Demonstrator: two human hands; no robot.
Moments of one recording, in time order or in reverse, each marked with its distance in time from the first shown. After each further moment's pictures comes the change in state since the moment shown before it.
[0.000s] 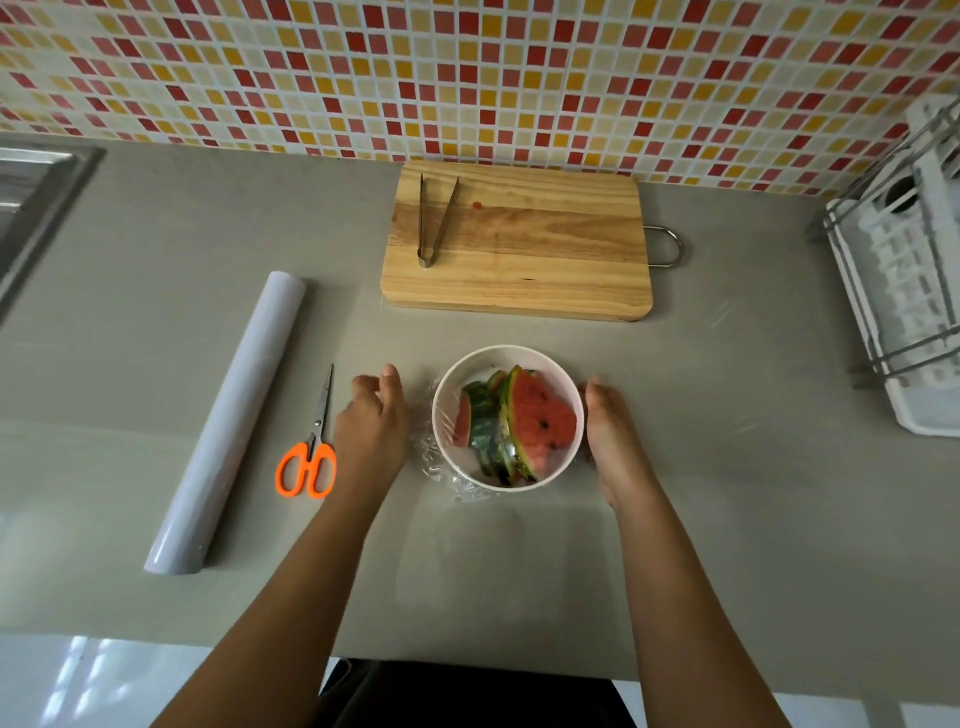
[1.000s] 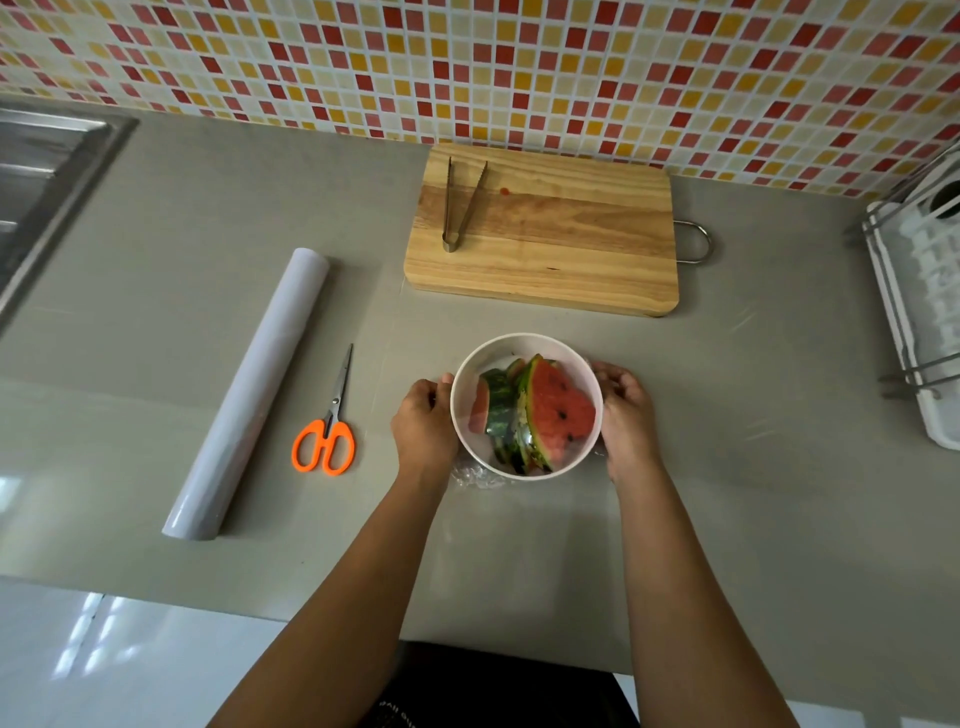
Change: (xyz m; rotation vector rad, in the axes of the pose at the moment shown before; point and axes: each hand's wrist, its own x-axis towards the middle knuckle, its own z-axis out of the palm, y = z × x) left_hand -0.016 -0.003 0.037 -0.283 -0.056 -0.200; right_hand 0.003 -0.009 0.006 0.144 0.103 -0.095
